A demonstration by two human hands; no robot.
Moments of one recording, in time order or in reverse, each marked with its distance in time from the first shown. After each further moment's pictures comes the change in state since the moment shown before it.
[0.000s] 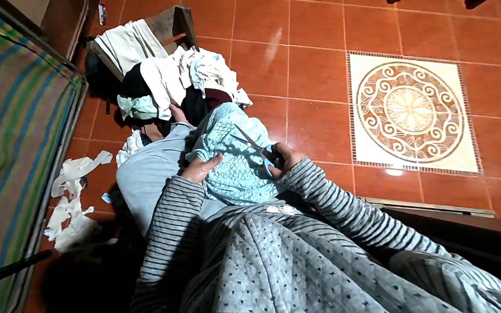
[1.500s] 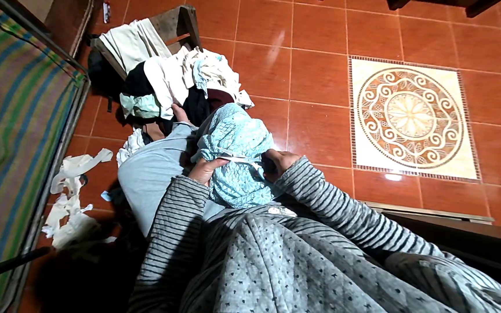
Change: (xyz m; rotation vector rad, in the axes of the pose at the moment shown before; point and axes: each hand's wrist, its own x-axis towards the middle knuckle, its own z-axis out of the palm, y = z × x) left_hand -0.004 -0.003 0.011 -0.276 -0.022 0.049; right_hand 0.006 -0.029 -0.005 -0.296 -0.192 -0.035
